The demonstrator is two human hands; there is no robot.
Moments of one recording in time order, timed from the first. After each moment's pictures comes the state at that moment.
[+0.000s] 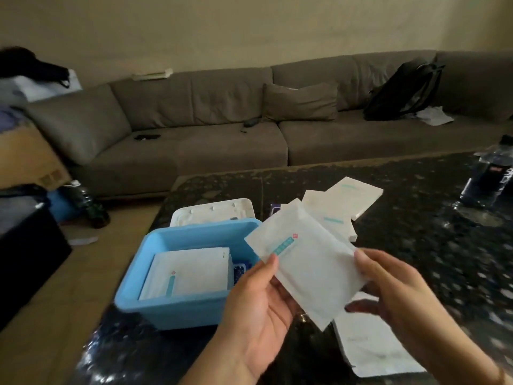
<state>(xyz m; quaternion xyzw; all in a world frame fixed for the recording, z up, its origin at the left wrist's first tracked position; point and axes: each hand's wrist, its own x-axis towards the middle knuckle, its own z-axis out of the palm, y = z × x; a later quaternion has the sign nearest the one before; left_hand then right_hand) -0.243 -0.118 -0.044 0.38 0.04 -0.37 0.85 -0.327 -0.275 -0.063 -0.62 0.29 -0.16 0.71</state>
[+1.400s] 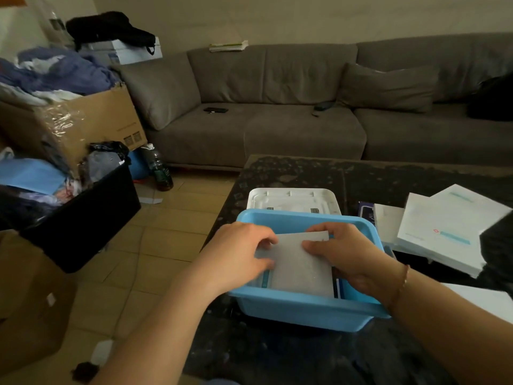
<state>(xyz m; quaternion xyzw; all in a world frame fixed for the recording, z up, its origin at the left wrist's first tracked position) -0.081 0.034 -0.067 0.93 -0.30 -0.04 0.21 -0.130 -0.161 -0.072 -0.76 0.23 0.06 0.60</state>
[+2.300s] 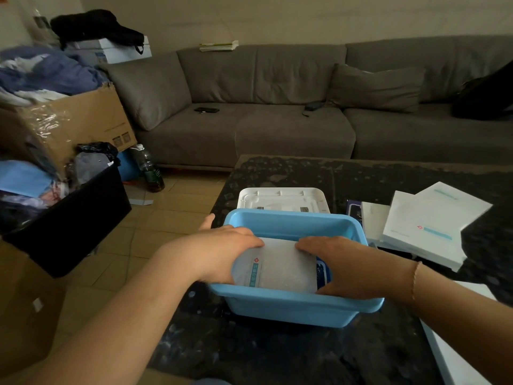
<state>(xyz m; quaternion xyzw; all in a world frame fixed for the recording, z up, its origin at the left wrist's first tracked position) -0.066 0.037 -0.043 0.90 -0.39 -0.18 -0.07 -0.156 -0.185 -0.058 -0.98 -0.10 0.14 0.11</state>
